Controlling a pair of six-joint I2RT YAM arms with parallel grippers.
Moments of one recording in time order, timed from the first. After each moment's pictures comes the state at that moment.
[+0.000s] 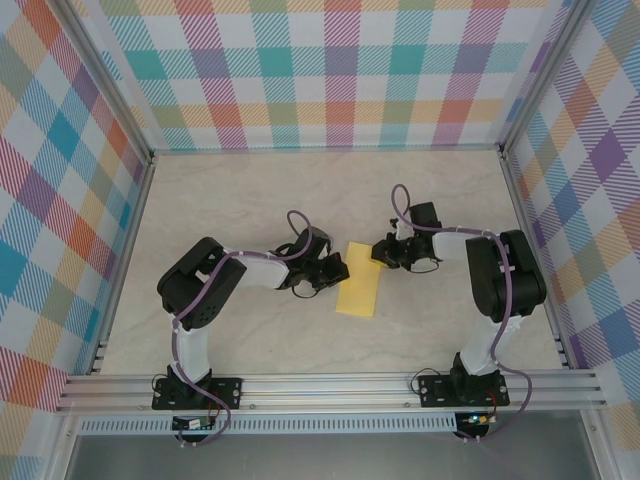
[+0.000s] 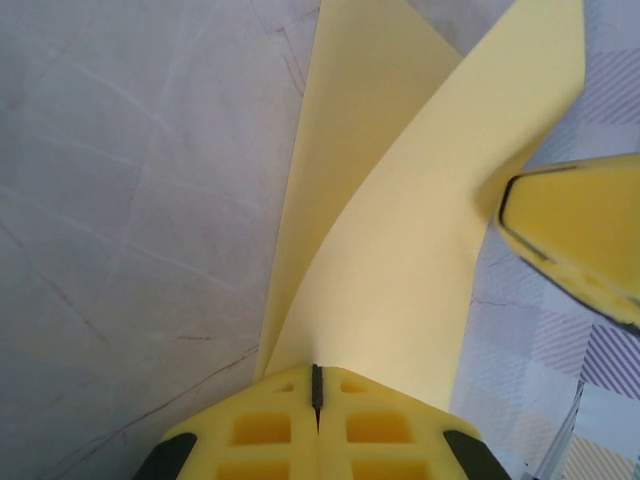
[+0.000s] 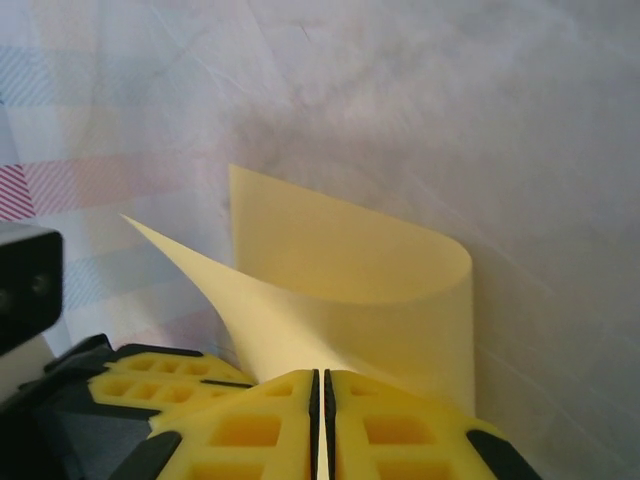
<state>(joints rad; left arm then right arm) -0.73 1.93 0.96 0.16 0.38 -1.02 0.22 1.81 0.91 -0.18 -0.71 0.55</state>
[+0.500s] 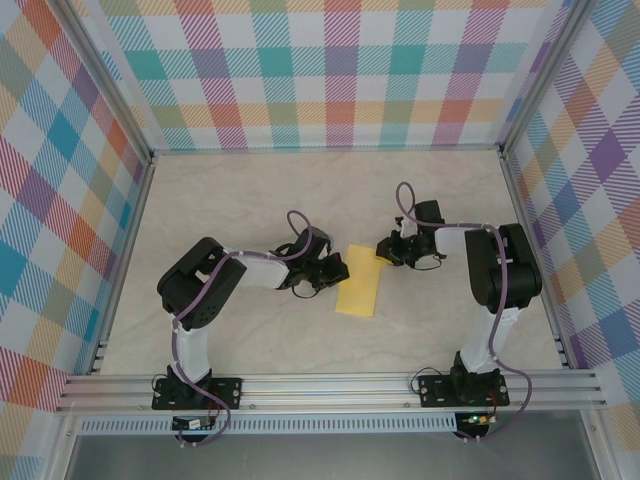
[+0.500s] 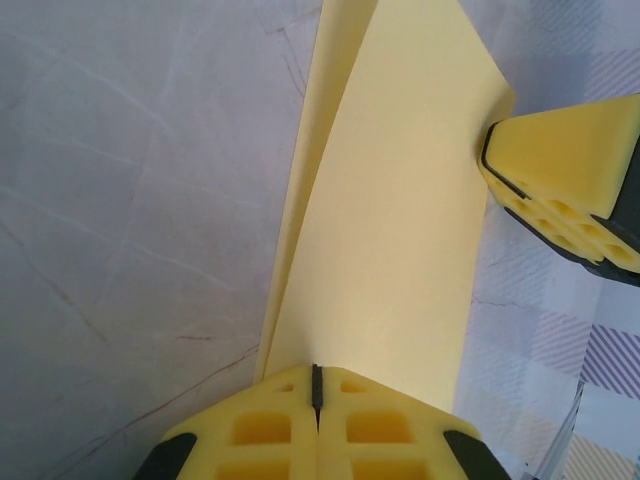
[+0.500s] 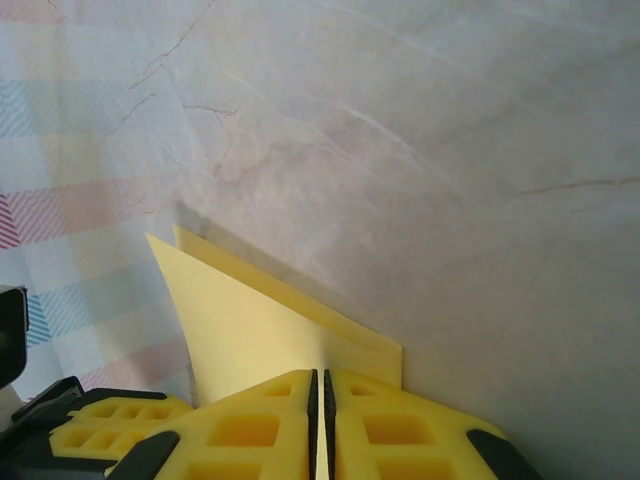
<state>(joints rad) -0.73 1.93 0.96 0.16 0.38 -1.02 0.19 1.88 0.94 -0.19 -0.70 0.53</state>
